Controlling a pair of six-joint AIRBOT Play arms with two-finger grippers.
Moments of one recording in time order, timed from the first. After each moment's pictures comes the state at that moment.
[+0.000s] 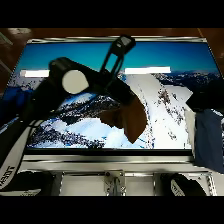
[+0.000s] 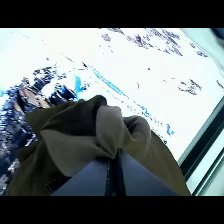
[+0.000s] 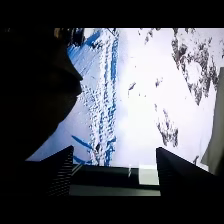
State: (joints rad) left arm -0.81 -1.52 1.82 1.32 -1.08 -1.53; right arm -0.06 -0.85 1.40 -1.45 1.60 1.49
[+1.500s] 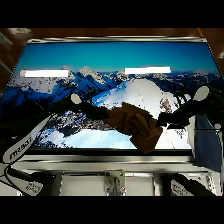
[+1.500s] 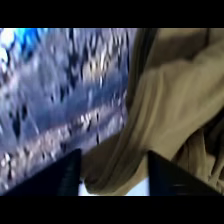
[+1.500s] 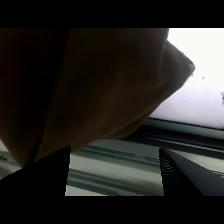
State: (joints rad) left arm -0.44 -1.70 1.17 0.77 -0.84 -1.42; right arm -0.06 -1.20 1.02 -1.26 1.52 1.44
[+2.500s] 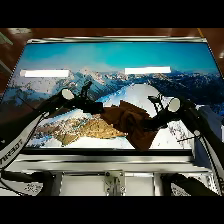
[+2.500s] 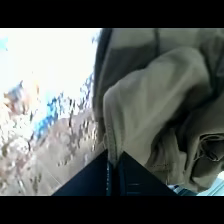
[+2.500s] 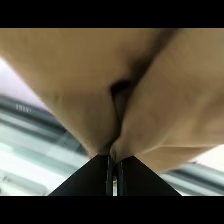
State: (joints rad) left arm -0.37 -1.60 1.17 0.74 -0.87 -1.31; right arm 0.19 -1.21 0.89 -1.20 1.24 1.46
